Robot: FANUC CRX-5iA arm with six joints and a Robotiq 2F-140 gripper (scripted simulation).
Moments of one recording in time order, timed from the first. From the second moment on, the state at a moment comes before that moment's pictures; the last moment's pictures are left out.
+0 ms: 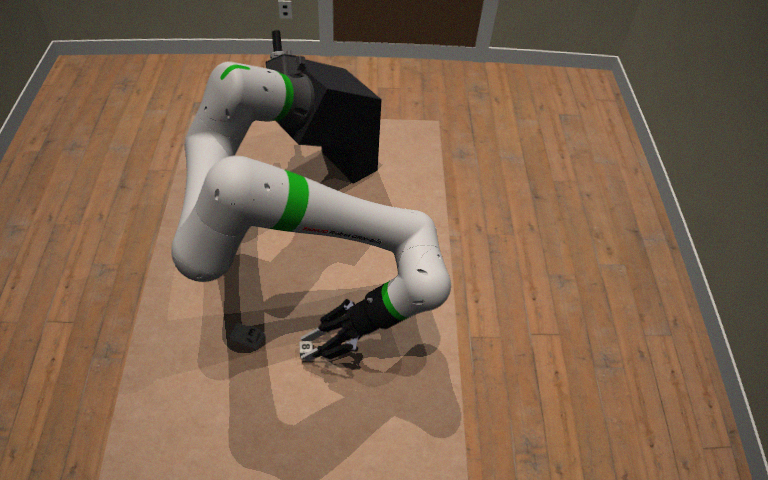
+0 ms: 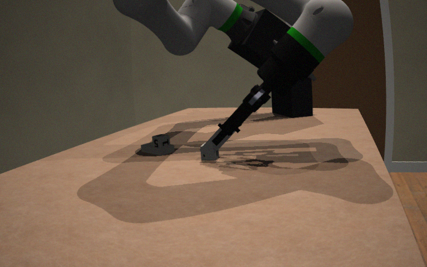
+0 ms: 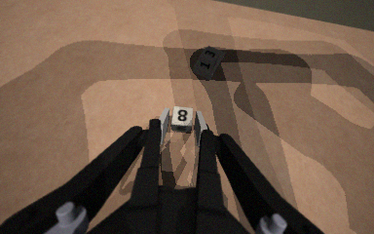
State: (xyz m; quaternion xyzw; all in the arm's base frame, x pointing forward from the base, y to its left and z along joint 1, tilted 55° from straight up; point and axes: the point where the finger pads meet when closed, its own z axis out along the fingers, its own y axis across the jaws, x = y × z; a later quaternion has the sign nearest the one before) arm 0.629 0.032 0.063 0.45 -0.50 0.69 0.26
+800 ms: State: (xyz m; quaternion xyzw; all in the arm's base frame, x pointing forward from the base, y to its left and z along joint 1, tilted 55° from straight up) arm 0.632 0.030 0.060 0.45 -0.50 0.69 0.26
